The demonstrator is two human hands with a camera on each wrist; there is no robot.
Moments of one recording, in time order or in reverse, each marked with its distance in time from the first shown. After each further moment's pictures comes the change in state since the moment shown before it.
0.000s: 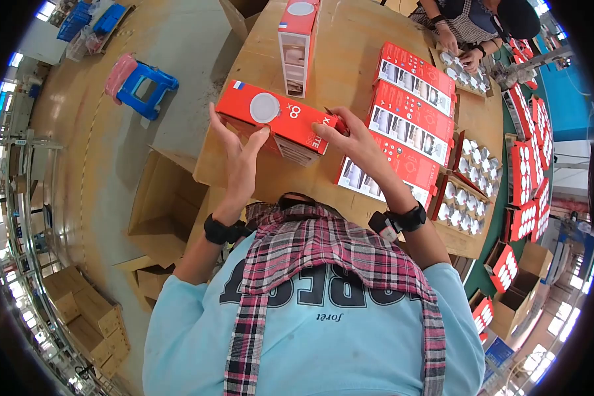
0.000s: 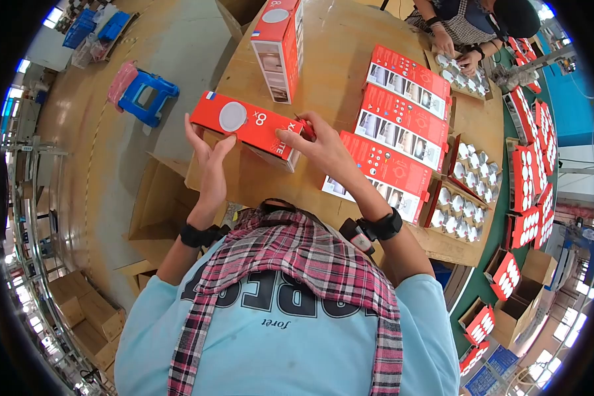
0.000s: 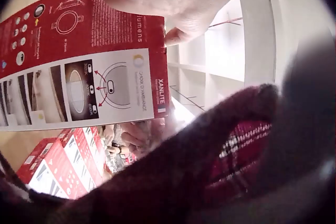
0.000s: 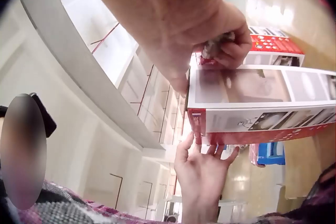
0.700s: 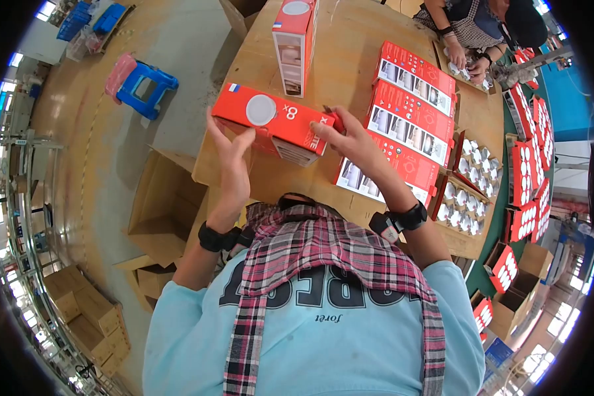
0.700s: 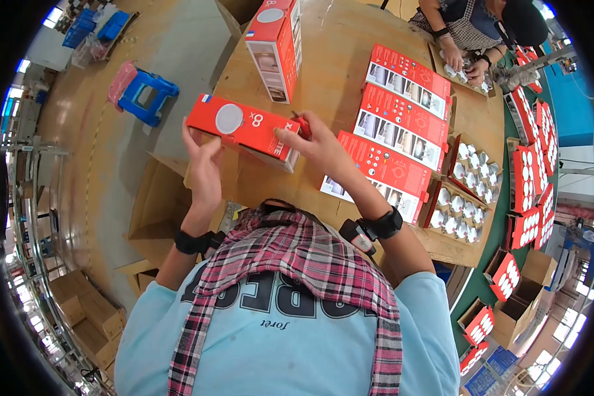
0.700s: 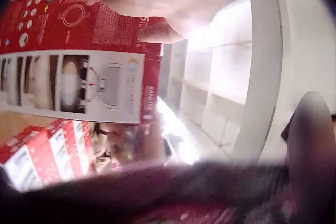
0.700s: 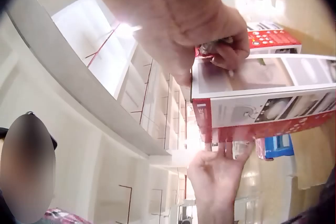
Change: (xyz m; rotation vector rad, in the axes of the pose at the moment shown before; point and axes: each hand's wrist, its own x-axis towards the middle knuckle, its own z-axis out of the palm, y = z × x) left_hand 0.001 -0.003 -0.004 -0.250 0.072 -0.082; right_hand 0.002 -0.001 -0.002 0.143 -0.073 0.002
